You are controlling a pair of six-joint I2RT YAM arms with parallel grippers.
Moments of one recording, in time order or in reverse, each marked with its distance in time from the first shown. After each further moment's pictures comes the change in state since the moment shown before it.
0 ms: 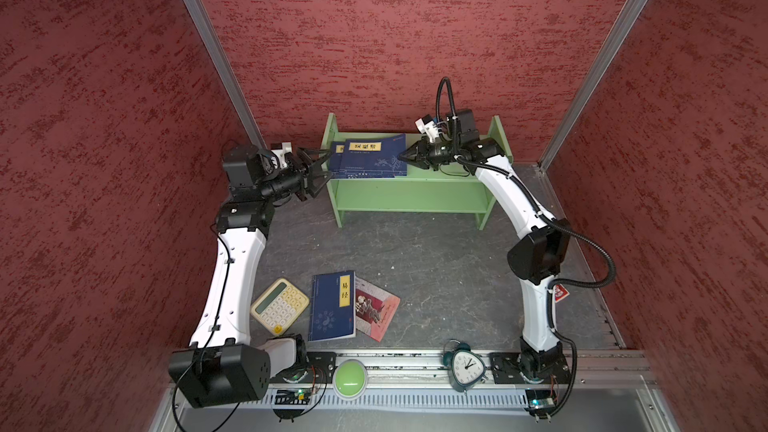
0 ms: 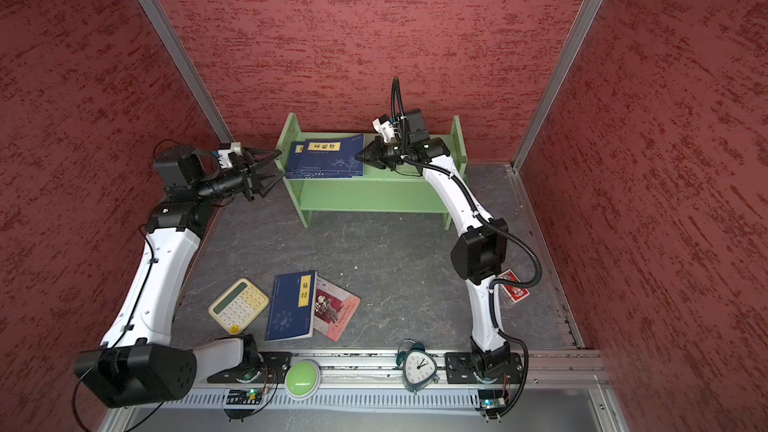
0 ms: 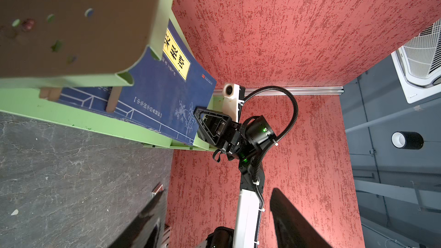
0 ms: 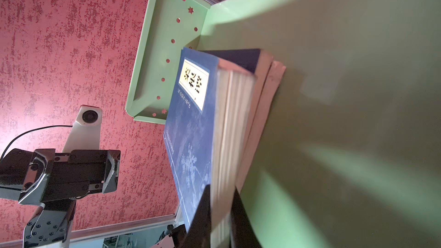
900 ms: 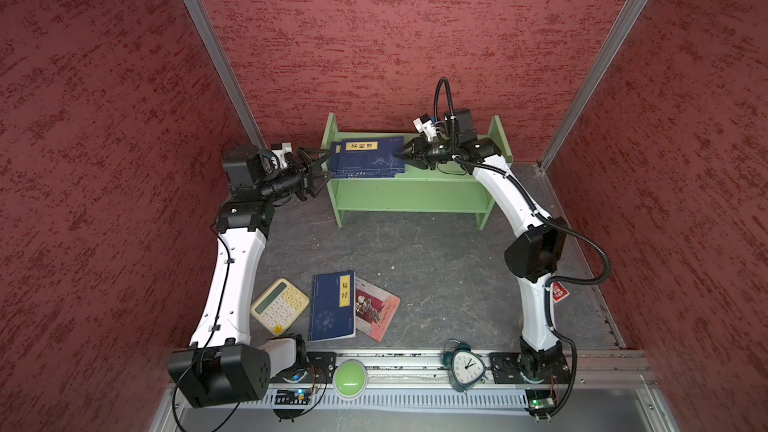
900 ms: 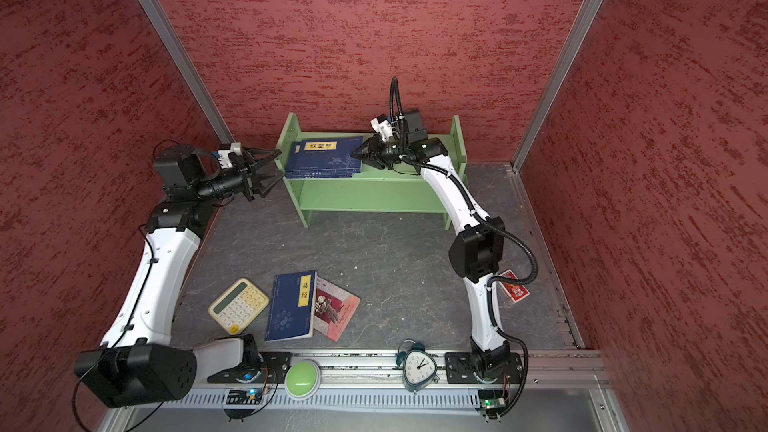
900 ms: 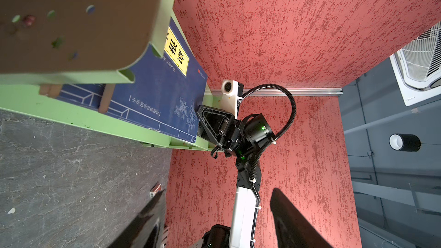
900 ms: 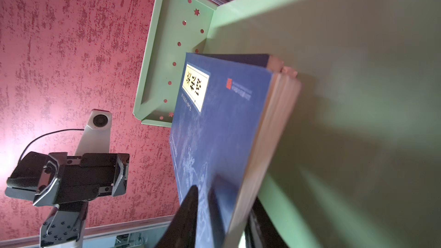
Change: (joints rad) left arm 0.000 0.000 0.000 0.001 0.000 -0.014; right arm -0.002 0.032 0.032 0.031 -0.024 0.056
